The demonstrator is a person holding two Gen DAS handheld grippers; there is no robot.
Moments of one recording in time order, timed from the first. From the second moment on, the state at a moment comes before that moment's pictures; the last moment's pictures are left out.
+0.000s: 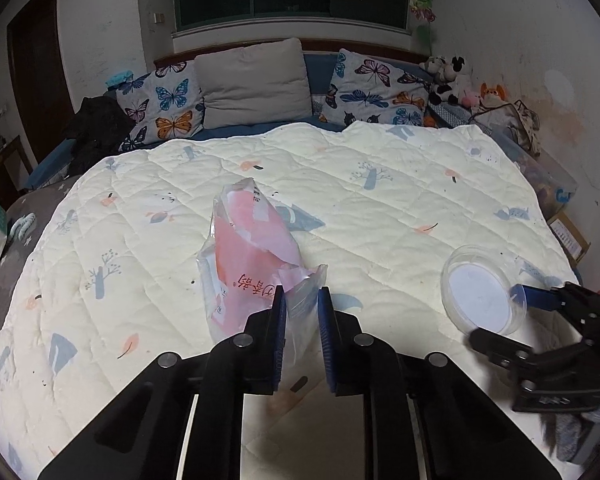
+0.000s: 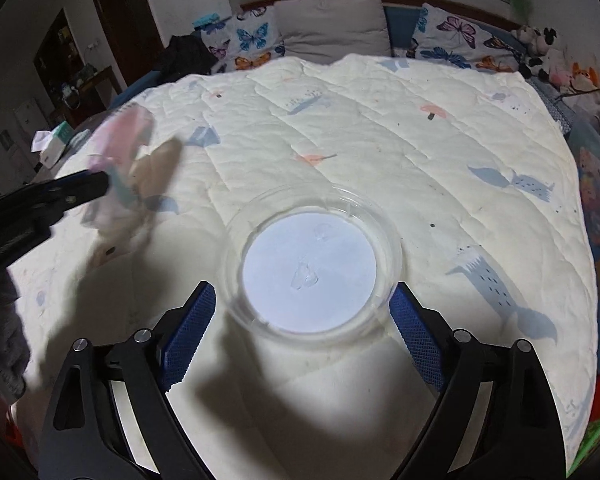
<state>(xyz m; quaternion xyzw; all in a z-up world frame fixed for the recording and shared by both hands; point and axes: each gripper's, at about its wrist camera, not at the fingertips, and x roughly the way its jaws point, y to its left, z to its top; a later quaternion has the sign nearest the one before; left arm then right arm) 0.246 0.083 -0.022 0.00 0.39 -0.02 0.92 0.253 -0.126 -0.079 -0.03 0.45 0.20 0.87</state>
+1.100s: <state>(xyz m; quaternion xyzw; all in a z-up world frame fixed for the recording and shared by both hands) 0.158 -0.002 0.026 0.01 0.34 -0.14 0.93 0.150 -0.209 -0.024 0.01 0.39 0.15 0.91</state>
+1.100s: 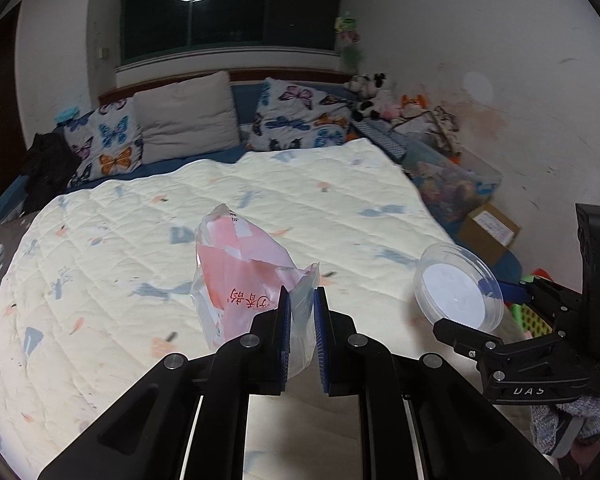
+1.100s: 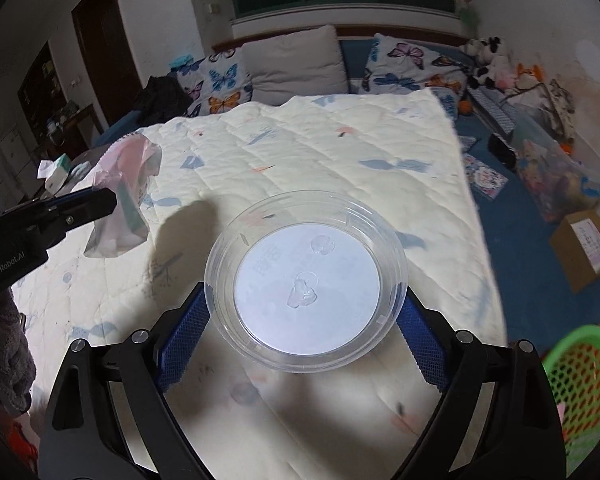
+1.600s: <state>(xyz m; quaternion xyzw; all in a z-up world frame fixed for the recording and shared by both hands) 0.129 -0.079 0.029 0.04 0.33 -0.22 0.92 0.092 -0.290 -0.026 0.05 0.39 0.07 0.92</state>
